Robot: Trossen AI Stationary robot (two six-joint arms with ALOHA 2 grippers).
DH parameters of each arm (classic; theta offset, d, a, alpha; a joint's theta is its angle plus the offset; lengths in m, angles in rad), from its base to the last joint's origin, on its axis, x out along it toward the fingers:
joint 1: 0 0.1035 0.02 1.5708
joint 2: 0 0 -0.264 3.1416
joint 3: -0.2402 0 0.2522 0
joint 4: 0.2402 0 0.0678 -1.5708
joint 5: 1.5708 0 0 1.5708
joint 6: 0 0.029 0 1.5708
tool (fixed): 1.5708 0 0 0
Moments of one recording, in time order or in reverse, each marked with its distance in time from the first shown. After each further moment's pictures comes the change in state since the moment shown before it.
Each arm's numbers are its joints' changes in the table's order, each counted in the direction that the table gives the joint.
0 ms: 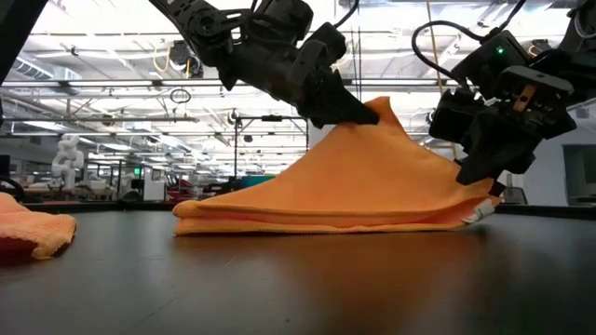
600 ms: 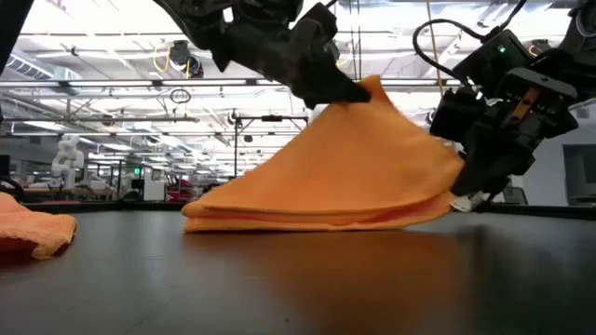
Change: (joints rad) left arm 0.002 0.087 -0.001 0.065 -0.054 0.009; right arm 0.010 0.005 0.000 0.005 0.033 -0.035
